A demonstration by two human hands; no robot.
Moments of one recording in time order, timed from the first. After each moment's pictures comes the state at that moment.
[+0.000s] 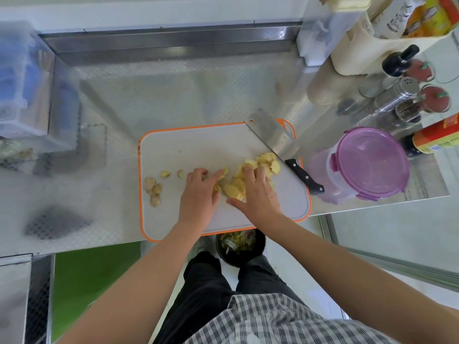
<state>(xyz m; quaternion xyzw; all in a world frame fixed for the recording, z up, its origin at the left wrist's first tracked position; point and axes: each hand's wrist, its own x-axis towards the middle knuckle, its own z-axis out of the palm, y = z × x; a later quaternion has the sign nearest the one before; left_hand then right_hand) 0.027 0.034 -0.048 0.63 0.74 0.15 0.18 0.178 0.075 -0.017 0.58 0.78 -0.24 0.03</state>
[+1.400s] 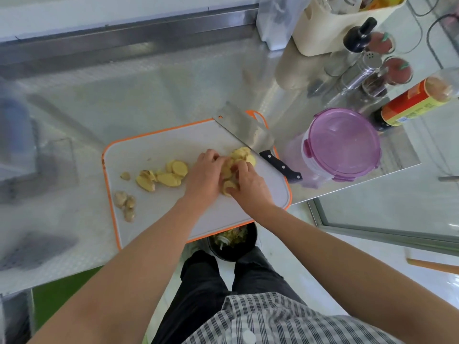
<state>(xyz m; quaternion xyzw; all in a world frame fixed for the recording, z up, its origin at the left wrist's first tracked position) 0.070 0.104 -0.043 0.73 0.63 0.10 0.24 0.206 0.094 -0.029 0.63 0.70 -0.33 -0.03</state>
